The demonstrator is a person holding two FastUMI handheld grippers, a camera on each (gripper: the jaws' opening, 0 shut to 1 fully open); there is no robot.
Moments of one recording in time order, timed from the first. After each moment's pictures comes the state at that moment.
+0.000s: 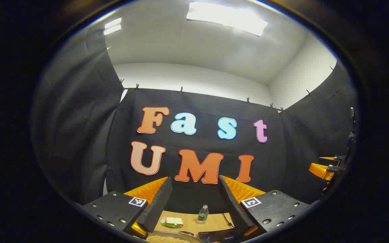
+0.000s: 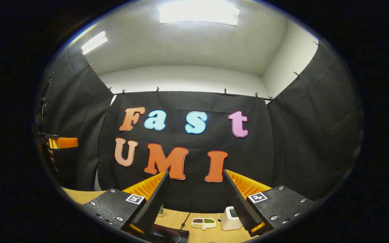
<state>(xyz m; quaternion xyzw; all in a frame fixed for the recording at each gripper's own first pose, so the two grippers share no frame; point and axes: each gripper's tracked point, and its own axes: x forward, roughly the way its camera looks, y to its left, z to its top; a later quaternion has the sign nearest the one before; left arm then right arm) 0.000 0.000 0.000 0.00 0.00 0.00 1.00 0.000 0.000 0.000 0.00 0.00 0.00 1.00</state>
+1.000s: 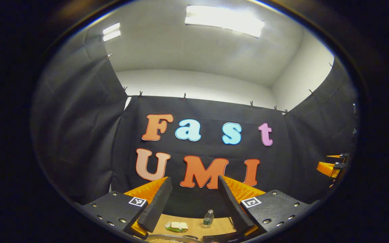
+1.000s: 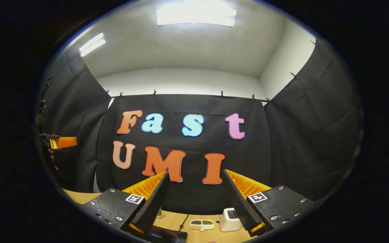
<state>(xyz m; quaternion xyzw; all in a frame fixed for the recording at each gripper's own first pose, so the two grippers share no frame) -0.002 -0.006 0.010 0.01 -0.03 0.01 1.00 -0.003 -0.014 0.006 0.01 -0.01 0.00 1.00</state>
